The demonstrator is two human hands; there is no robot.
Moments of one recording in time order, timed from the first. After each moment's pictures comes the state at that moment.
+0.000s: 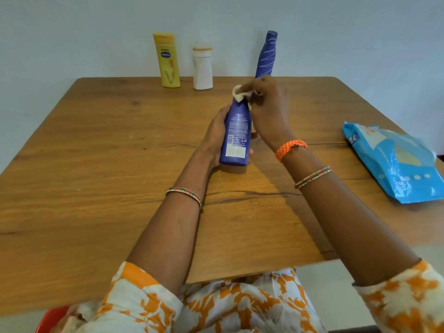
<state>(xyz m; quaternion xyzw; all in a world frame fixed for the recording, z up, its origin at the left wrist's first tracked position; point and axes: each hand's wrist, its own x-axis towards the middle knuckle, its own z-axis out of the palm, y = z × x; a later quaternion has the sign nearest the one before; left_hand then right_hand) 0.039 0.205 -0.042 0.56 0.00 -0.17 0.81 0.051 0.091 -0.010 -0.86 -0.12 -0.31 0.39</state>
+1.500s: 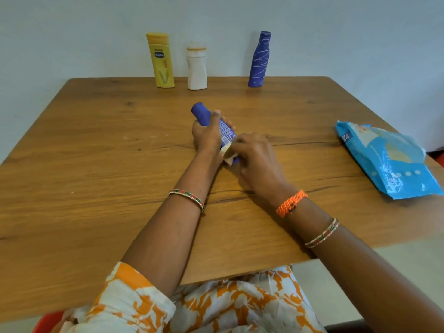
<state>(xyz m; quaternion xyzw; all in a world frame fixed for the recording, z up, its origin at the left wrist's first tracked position) 0.062 0.192 -0.068 0.47 0.12 0.07 0.87 -0.023 0.094 -0.057 -0.91 -0.23 -0.22 0.27</state>
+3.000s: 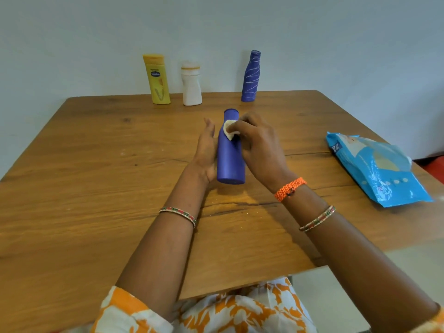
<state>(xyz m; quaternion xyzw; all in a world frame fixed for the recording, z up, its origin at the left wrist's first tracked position) 0.036 0.200 -0.044 0.42 0.00 -0.24 0.87 -0.002 0.085 -0.021 -0.88 -0.21 -0.32 0.27</state>
